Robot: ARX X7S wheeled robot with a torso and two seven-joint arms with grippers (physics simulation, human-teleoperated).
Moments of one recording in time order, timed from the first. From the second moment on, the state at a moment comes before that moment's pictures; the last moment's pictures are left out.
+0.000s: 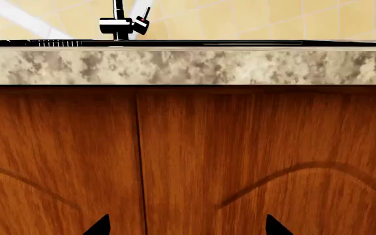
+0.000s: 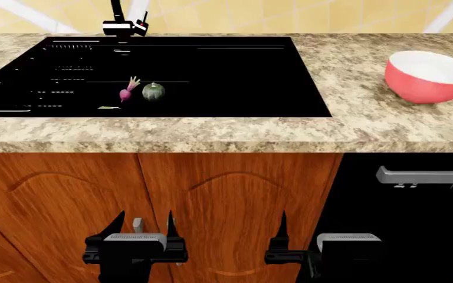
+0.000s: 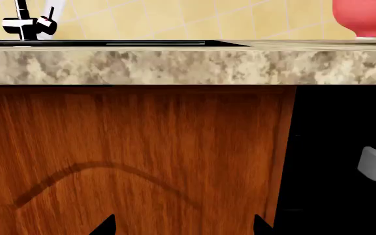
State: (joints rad) left arm 0.00 0.00 0.00 0.00 0.00 0.00 0.00; right arm 0.00 0.00 0.00 0.00 0.00 0.00 0.00
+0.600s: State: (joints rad) left arm 0.01 -0.06 0.09 0.00 -0.02 0.02 -0.05; right arm 0.01 0.06 -0.07 0.02 0.05 -0.02 0.06
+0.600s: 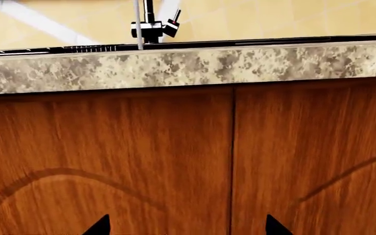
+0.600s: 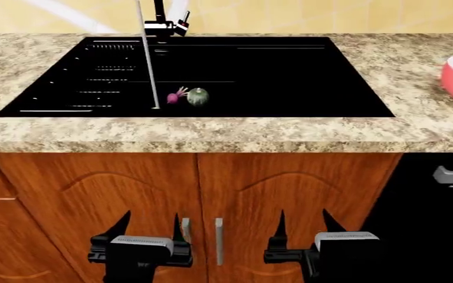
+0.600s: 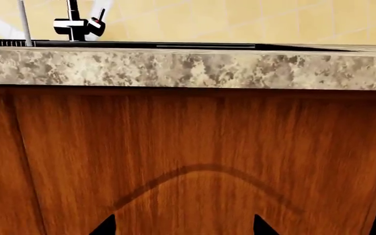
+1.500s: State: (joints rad) left arm 0.00 -0.14 0.17 0.13 -0.12 -0.15 -0.05; right arm 0.02 0.13 -0.15 -0.11 0.07 0.07 0.12
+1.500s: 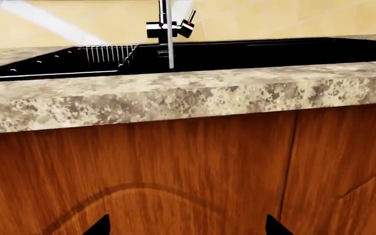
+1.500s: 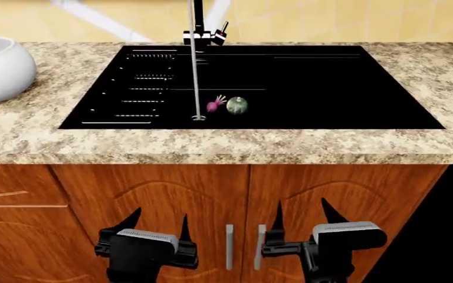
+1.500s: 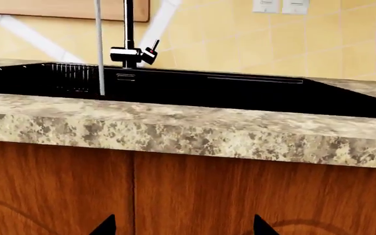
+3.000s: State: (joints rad) left arm -1.28 -0.42 0.06 0.19 -0.67 -1.34 -0.25; right arm 1.50 0.41 -0.17 -0.13 1.17 1.45 0.57
